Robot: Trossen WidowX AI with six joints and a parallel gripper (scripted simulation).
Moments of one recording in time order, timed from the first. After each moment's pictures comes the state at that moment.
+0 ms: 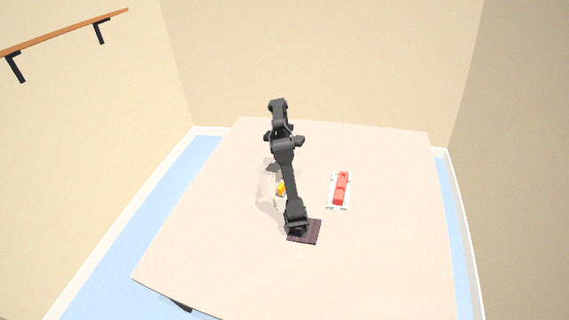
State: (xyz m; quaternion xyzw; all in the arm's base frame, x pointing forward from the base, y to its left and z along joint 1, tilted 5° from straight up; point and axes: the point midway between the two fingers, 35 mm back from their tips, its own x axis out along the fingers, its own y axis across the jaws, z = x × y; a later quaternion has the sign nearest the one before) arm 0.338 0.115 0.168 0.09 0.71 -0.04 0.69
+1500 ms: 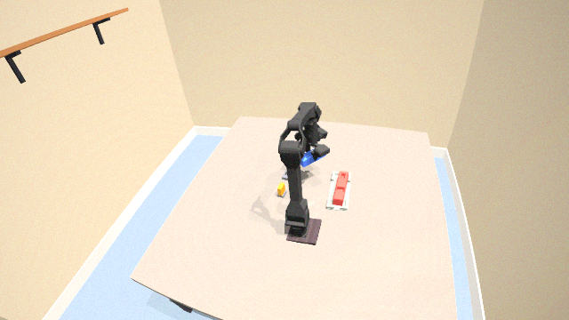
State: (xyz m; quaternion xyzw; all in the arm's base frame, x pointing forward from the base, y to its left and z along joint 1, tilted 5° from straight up) arm 0.328 -0.011 0.151 0.28 0.67 -0.24 0.64
